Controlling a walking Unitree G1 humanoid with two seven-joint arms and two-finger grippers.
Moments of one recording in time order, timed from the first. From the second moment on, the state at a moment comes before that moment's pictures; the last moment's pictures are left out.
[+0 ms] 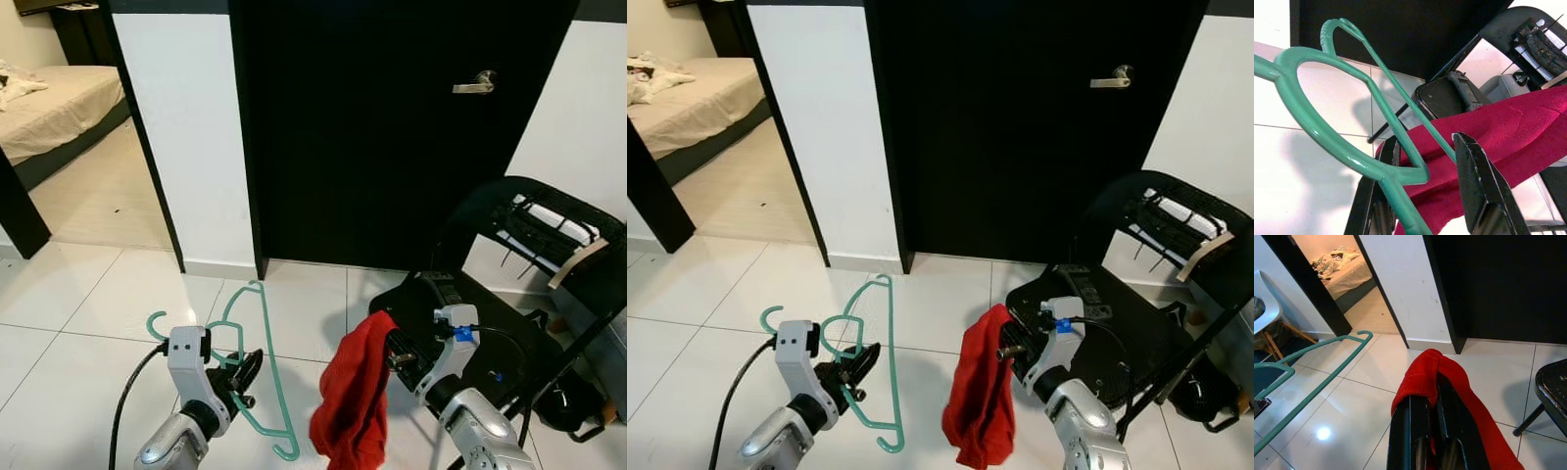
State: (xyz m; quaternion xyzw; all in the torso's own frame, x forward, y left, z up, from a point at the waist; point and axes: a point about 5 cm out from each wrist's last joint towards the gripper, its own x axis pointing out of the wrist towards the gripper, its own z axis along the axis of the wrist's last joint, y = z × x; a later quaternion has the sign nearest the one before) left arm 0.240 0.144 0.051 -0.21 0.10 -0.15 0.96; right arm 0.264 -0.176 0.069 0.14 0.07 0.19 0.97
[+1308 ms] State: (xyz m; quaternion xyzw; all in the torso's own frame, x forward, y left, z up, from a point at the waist) left arm 0.241 0.143 0.051 -0.17 0.10 -0.15 0.97; right arm 0.262 -0.171 0.066 0.12 0.07 0.21 0.97
